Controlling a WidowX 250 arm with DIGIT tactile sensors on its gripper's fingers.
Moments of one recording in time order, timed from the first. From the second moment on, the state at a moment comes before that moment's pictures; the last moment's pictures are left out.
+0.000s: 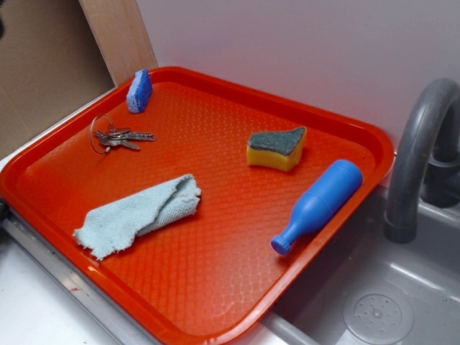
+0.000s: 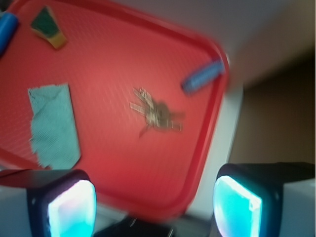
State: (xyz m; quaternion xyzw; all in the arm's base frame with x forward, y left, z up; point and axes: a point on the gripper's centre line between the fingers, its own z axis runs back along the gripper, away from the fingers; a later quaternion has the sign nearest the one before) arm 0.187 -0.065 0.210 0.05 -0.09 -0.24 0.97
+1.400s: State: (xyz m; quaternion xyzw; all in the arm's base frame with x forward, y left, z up) arm 0.290 -0.232 0.085 -0.09 -0.03 -0.61 0.79
